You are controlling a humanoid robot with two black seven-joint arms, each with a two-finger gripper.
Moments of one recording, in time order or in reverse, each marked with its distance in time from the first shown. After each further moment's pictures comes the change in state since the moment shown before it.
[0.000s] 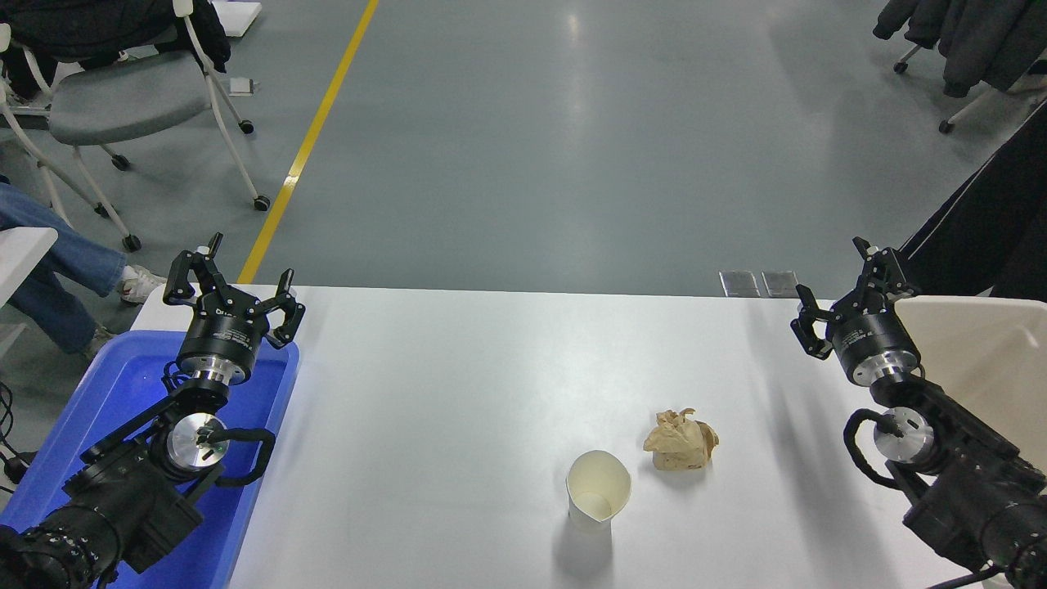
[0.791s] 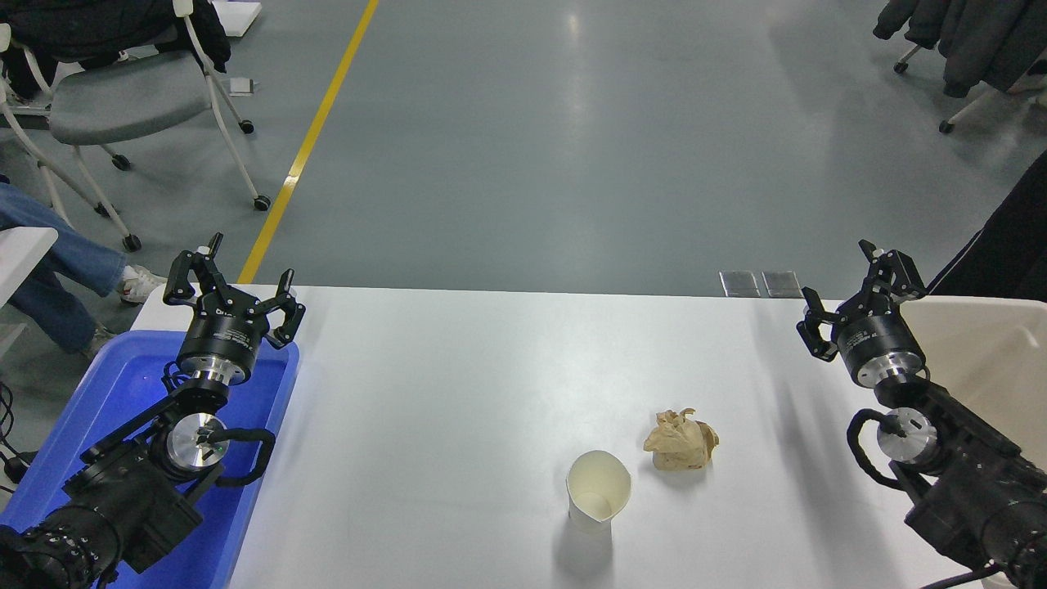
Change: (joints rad) left arm 0.000 0.000 0.000 0.000 0.000 0.000 0.001; right arm 0.010 0.002 0.009 -0.031 0.005 -0.005 0.000
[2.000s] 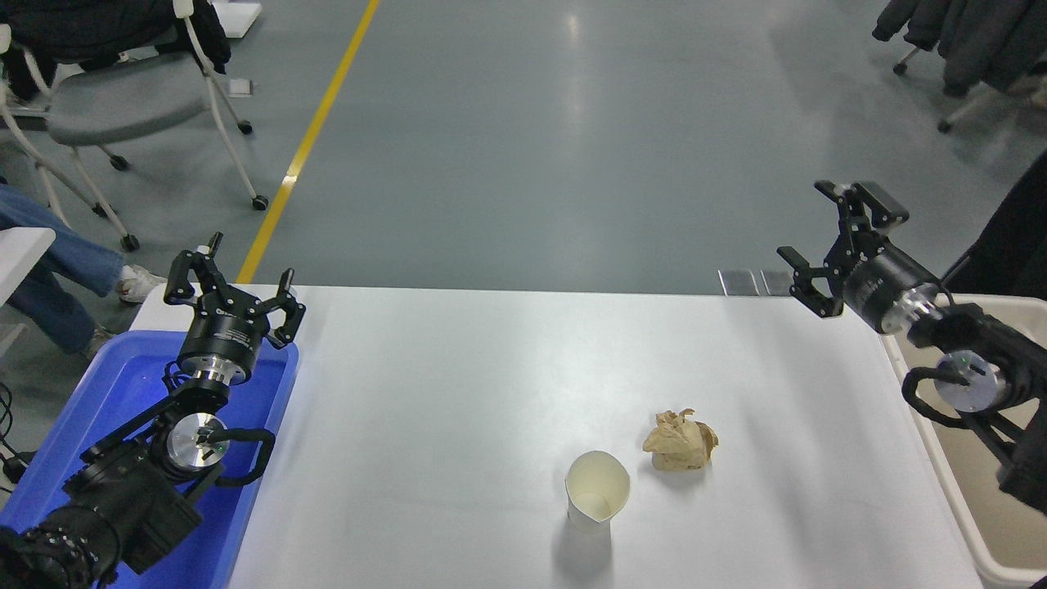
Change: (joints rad) left arm 0.000 0.000 0.002 0.000 0.000 -0.001 0.000; right arm 0.190 -0.393 -0.396 0.578 -0.133 0.011 -0.242
